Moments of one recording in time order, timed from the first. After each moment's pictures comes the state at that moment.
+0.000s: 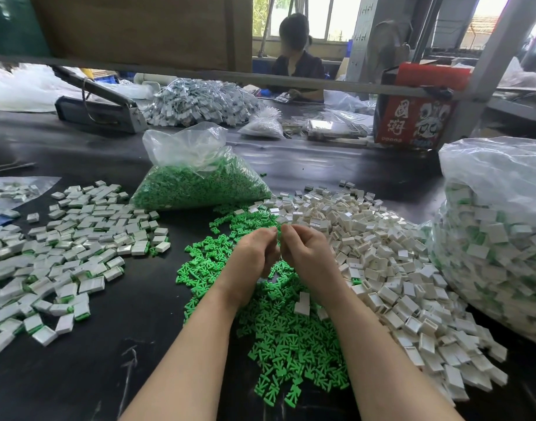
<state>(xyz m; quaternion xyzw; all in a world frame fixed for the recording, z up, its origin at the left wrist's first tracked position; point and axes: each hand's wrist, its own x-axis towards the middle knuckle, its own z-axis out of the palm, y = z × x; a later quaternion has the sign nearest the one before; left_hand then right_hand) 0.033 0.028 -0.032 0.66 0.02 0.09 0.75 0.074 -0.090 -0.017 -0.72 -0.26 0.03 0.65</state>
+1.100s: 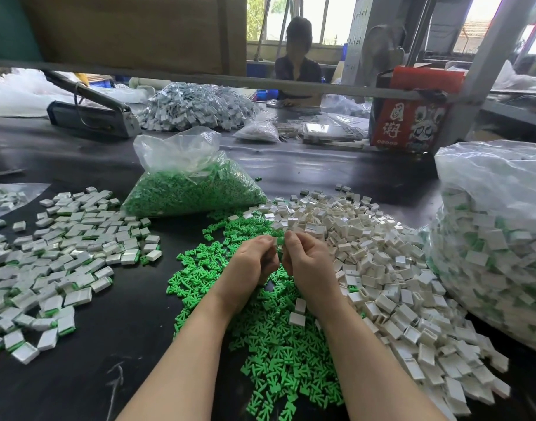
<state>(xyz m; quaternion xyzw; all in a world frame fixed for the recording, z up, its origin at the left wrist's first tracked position) 0.040 0.029 -0.035 0.70 0.00 0.06 0.72 0.082 -0.091 -0.030 -0.71 -0.22 -0.01 0.67</state>
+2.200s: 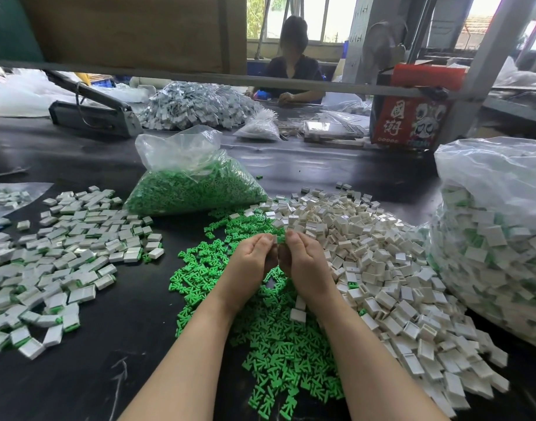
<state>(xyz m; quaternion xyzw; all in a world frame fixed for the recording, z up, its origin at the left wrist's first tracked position) 0.034 0.022 -0.029 0.70 0.02 0.12 0.70 0.084 -0.085 -0.037 -0.73 -0.21 0.02 0.65</state>
